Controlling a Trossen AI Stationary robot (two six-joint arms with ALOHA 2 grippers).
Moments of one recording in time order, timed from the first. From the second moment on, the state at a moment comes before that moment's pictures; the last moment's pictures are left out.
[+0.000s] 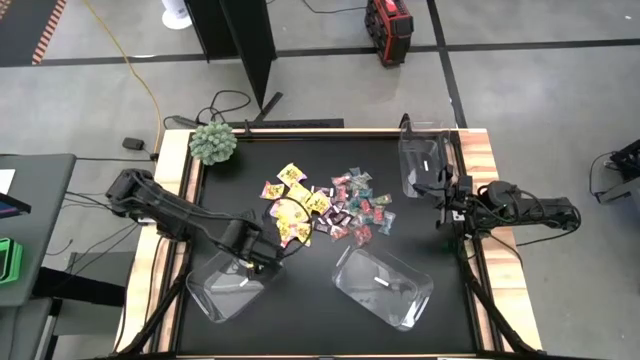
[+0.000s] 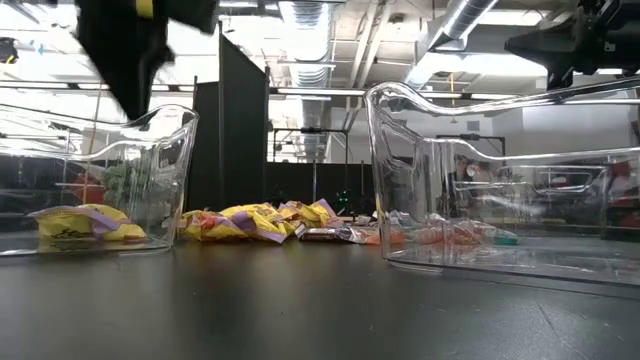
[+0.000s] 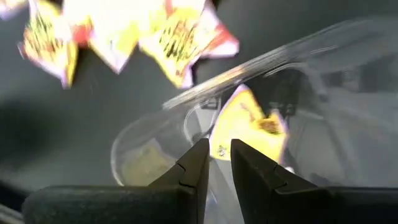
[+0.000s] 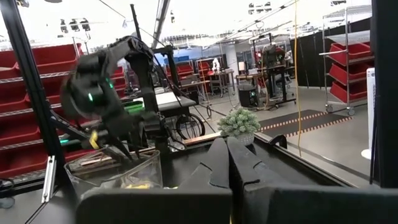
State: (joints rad) left arm -0.38 1.56 1.30 -1.21 -0.27 -0.60; right arm 0.06 0.01 0.18 0.02 0.32 0.11
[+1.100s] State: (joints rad) left arm 0.44 1.68 1.24 -0.93 0.00 0.32; right arm 0.06 0.01 0.18 0.09 0.32 0.08
